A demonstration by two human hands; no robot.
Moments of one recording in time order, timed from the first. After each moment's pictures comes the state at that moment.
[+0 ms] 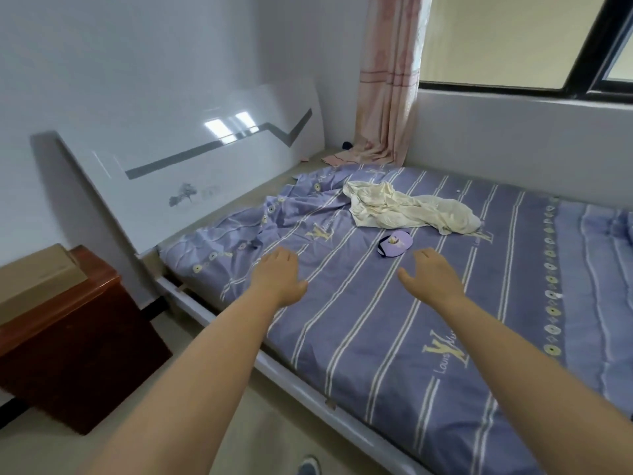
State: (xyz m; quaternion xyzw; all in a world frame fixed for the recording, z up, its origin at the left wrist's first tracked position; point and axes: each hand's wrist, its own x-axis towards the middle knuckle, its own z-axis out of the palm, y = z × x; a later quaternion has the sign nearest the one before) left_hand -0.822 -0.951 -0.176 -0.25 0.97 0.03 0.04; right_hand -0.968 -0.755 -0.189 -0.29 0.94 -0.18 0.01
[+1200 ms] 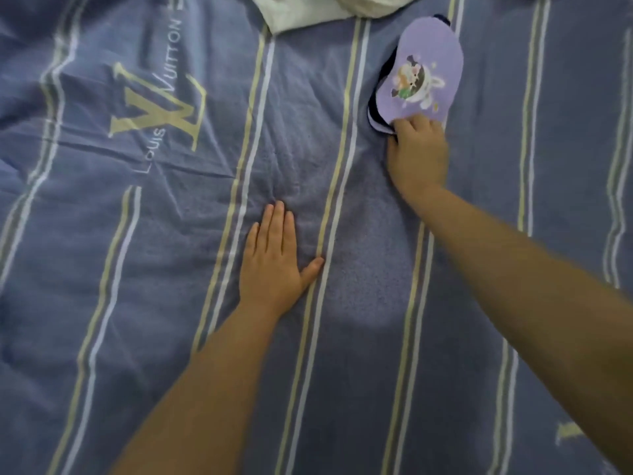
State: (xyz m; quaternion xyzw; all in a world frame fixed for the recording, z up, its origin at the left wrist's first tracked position) left_hand -1.228 -1.146 -0.622 -0.08 0.98 0.16 0.09; right_hand -1.410 -1.000 -0.598 -0.12 0.99 -0.11 0.01
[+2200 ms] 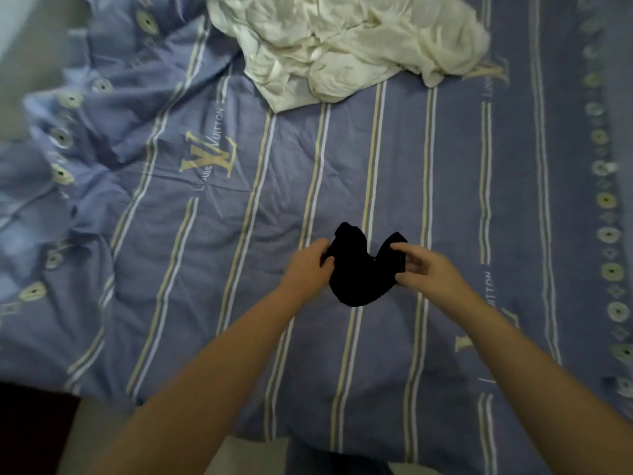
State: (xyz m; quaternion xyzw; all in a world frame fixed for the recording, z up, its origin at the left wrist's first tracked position) left_hand -1.182 -1.069 -0.452 -0.13 0.86 0.47 0.16; right_hand -1.215 -0.877 -0.409 0.01 0.82 -0.47 0.34
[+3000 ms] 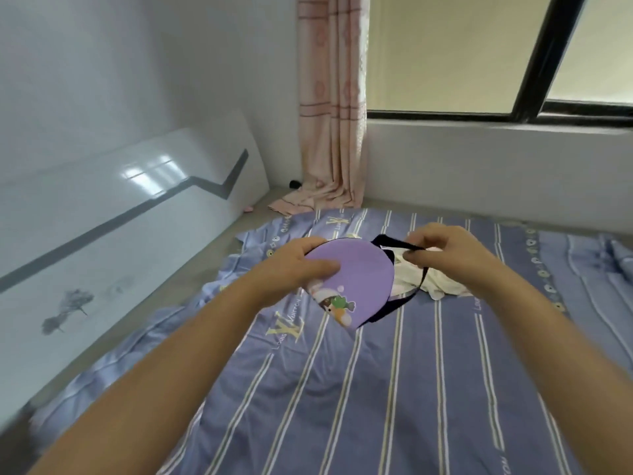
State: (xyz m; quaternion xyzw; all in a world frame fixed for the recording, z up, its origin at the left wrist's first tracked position) left_hand -1.136 -1.130 -0.076 0.03 0.83 0.56 -0.02; right_hand -1.226 -0.916 -0.067 -0.28 0.83 -0.48 0.06
